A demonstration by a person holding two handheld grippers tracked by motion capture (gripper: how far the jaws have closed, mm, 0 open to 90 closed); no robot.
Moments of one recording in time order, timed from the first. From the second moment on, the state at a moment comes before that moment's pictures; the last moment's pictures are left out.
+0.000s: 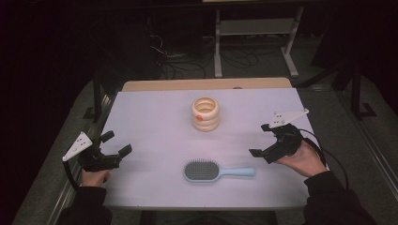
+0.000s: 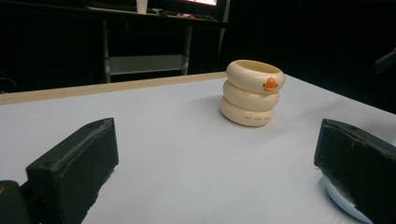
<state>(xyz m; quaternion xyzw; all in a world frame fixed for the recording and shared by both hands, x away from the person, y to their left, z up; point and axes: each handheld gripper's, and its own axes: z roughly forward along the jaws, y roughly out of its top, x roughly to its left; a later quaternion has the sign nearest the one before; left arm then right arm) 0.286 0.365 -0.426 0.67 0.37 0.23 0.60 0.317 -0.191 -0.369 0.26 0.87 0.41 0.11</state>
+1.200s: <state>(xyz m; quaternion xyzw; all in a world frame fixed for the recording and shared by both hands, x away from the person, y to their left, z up) 0.287 0.364 -0.426 0.67 0.37 0.23 0.60 0.323 -0.153 -0.395 0.21 0.91 0.34 0.06</state>
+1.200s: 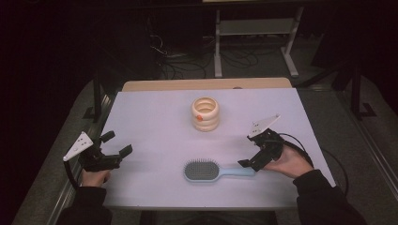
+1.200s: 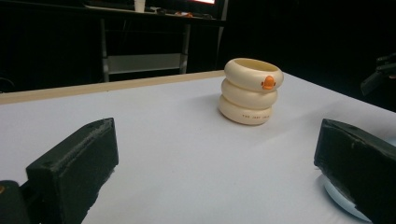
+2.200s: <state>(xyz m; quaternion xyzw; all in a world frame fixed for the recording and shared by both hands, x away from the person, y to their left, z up) 0.287 0.364 -0.426 0.67 0.37 0.23 0.60 0.320 -0.116 -0.419 0.17 0.94 0.30 0.02</state>
